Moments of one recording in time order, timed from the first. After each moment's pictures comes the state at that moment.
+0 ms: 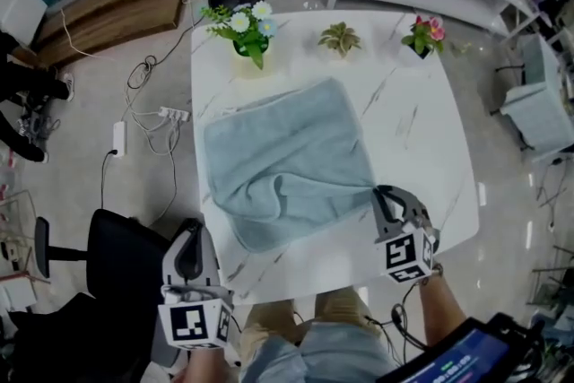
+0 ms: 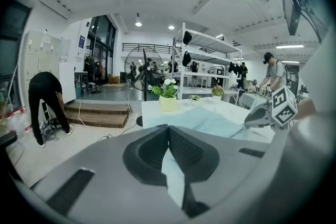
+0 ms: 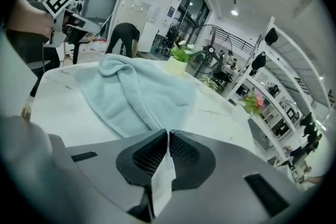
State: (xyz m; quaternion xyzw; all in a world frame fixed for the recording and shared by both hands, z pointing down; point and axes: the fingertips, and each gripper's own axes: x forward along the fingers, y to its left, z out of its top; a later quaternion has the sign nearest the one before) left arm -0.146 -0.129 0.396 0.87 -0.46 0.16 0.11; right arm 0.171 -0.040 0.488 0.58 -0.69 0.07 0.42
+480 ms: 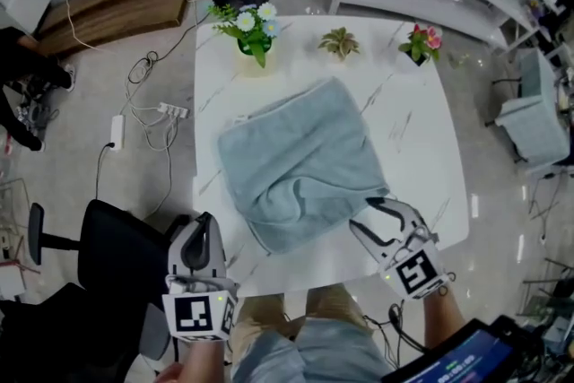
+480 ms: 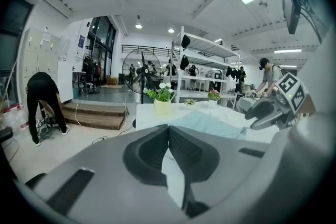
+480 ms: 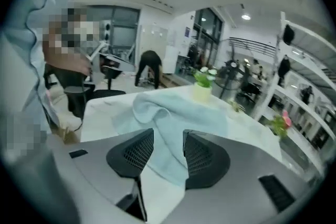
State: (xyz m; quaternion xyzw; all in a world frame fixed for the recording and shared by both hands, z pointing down) left arm -0.126 -0.117 0.388 0.87 -0.45 0.15 0.12; right arm 0.106 -0.017 0.430 0.46 -0.82 0.07 0.34
